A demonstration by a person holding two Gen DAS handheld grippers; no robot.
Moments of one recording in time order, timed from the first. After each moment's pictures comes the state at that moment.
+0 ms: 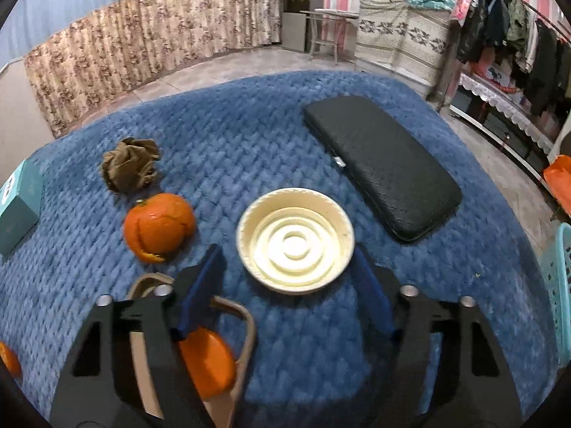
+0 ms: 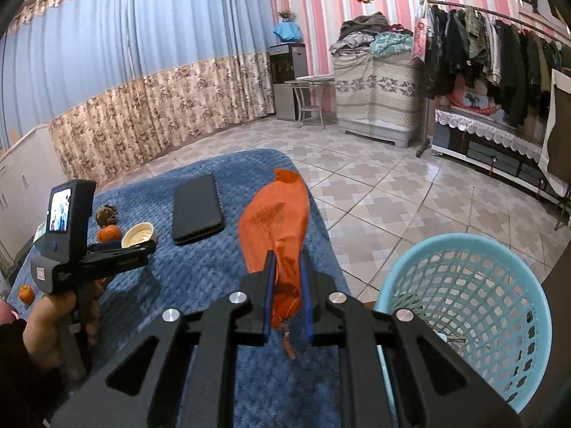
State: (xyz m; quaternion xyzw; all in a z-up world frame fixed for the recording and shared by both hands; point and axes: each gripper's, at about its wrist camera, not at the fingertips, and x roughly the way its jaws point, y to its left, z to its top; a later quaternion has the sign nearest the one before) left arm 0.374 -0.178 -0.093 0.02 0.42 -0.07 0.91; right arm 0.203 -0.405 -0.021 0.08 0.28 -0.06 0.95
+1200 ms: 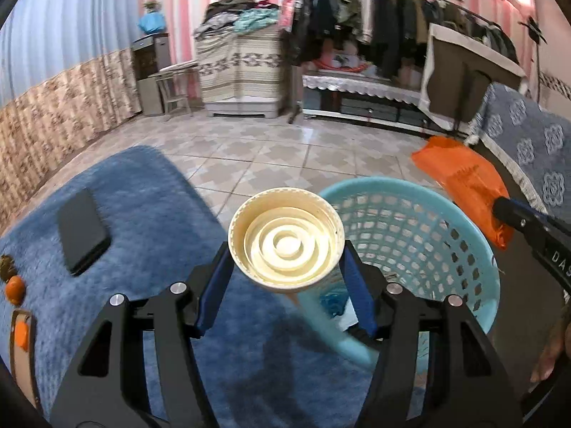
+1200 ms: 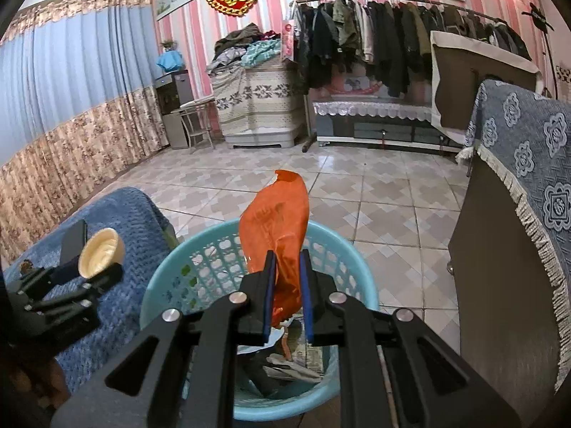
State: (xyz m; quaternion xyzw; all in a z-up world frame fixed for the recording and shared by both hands) left arm 0.198 -0.428 -0.044 0.12 0.30 -0.32 0.89; right arm 0.089 -0.579 -0.024 0.15 0.25 -0.26 0.92
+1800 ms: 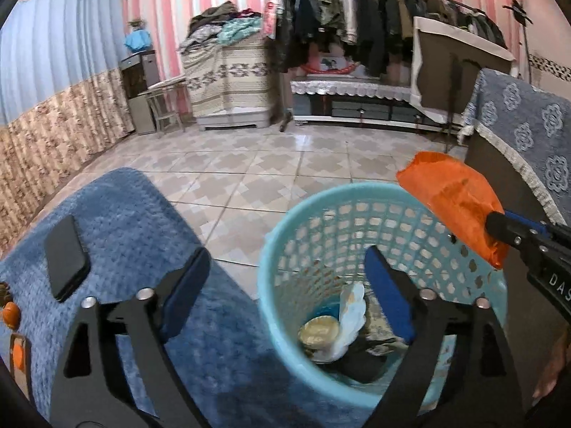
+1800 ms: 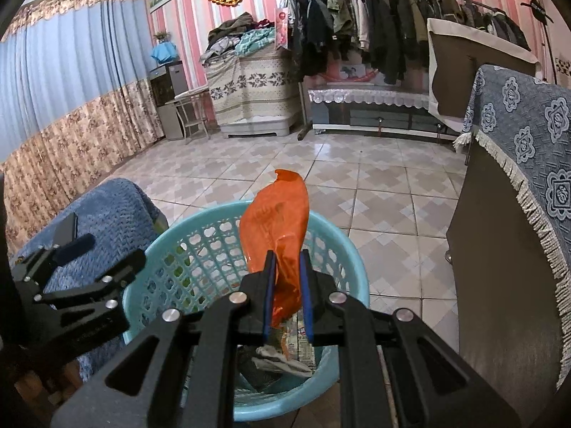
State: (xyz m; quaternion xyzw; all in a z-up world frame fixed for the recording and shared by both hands) left arm 0.197 -0.453 -0.050 0.14 0.28 -0.32 0.89; right arm 0.095 -0.589 -0.039 0.16 0.27 -0.26 0.91
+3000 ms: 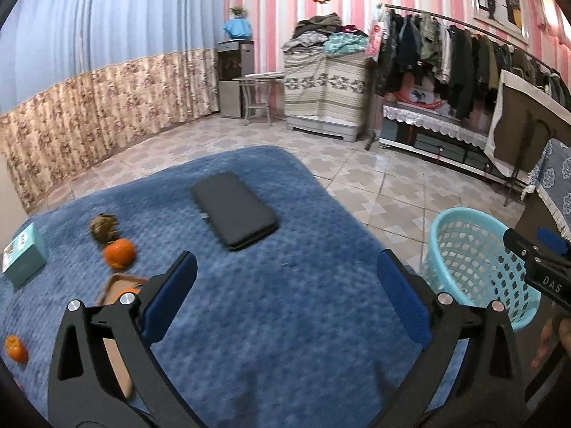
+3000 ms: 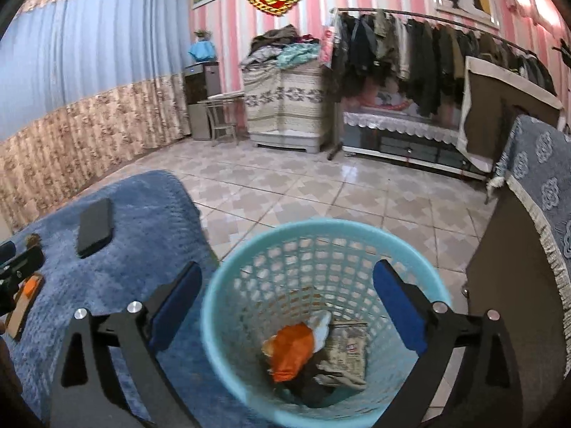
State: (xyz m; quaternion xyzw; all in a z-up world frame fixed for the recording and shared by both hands) left arm 0.221 -0.246 -0.009 0.06 0.28 -0.18 0.94; right arm 0.141 -0.500 -0.019 0.09 0.25 -0.22 0.94
